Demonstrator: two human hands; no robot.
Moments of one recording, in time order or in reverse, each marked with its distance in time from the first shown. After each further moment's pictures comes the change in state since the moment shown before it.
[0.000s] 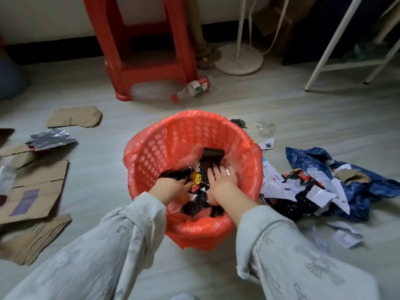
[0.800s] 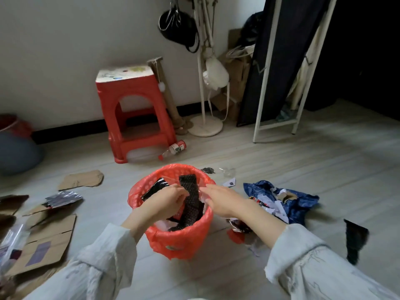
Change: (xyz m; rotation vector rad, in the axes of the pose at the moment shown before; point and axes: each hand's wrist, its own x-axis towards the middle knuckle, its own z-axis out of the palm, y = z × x) left_hand -0.221 0.055 -0.050 -0.327 0.982 0.258; right_hand -0.230 0.076 -0.046 0.456 0.414 -0.176
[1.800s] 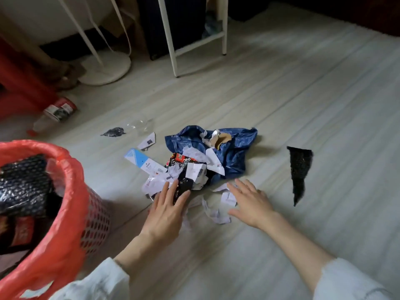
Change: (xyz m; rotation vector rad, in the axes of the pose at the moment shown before) left_hand 0.136 0.121 0.295 0.181 -0.189 0.168; right_hand -0.054 0.310 0.202 0.165 -0.037 0.552
